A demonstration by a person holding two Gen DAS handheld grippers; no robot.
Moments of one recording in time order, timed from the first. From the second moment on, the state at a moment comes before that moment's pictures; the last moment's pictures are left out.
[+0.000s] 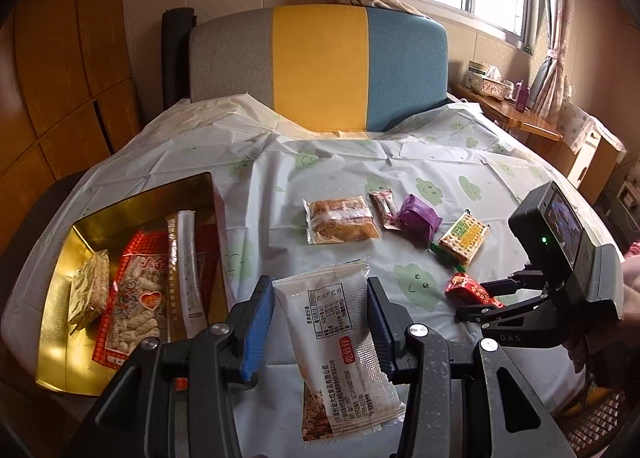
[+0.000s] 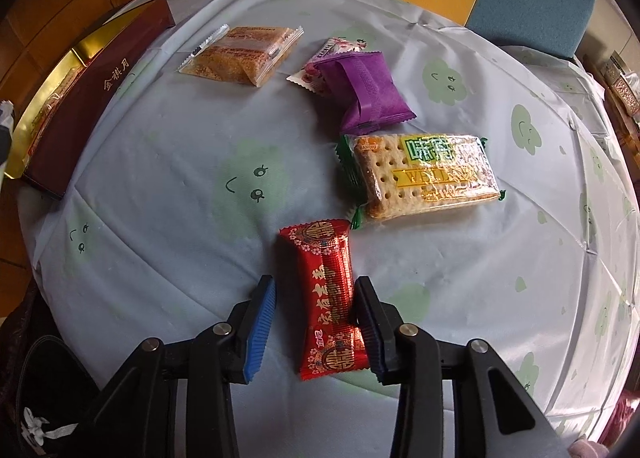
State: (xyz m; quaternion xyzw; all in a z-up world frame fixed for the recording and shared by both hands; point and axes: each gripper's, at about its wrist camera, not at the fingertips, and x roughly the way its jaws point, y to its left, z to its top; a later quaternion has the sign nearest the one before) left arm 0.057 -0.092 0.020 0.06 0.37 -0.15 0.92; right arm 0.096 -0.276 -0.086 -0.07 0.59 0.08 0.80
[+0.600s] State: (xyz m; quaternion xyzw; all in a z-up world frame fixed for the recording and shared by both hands) left arm 0.062 0.028 0.033 0.02 0.35 0.01 0.94; right arm 0.073 -0.260 -0.093 -0.13 0.56 0.07 0.81
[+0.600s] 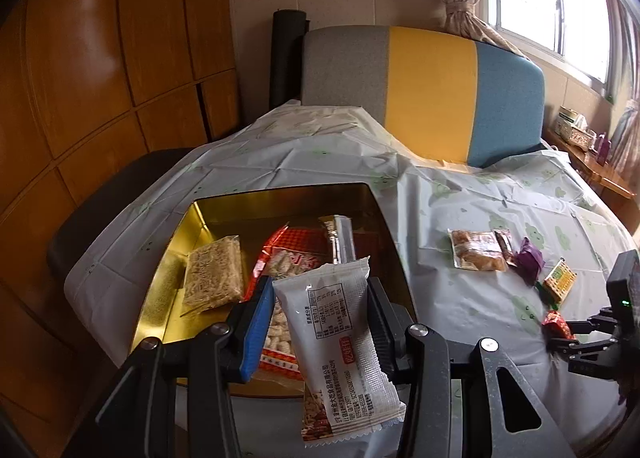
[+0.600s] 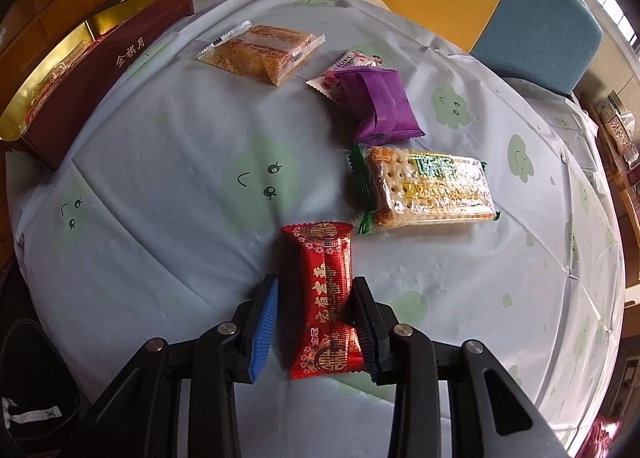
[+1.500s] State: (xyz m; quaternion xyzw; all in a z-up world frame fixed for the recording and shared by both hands) left arm 0.087 0.148 -0.022 -0.09 0.40 0.12 0.90; right arm 0.068 -0.263 -0.084 -0.15 0.55 0.08 0.82
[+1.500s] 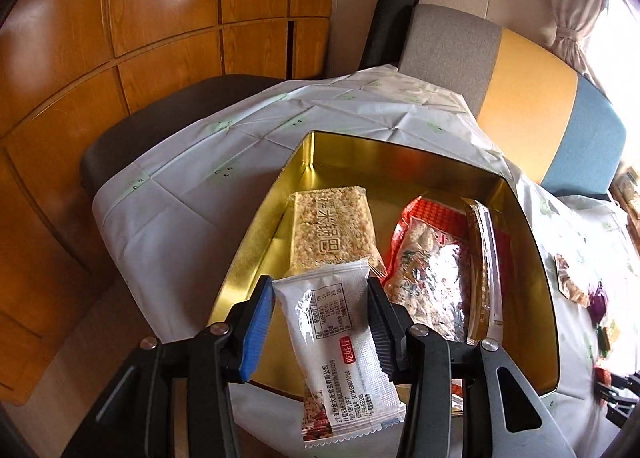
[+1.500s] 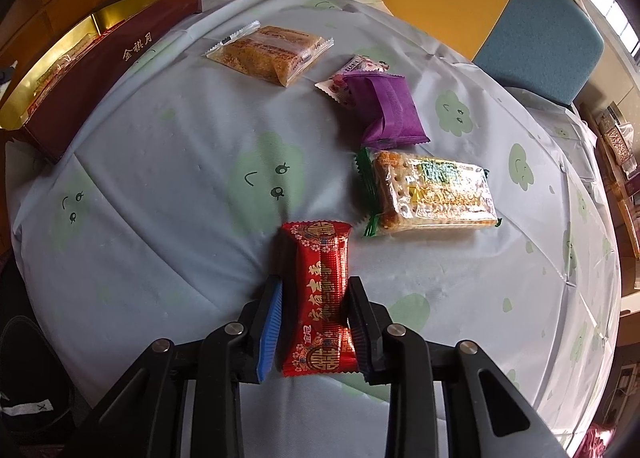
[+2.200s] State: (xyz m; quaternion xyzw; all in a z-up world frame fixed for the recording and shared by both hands) left arm 0.090 0.128 -0.025 -0.07 0.41 0.12 0.90; right arm 0.068 -0.263 -0.083 -0.16 0.55 0.08 0.82
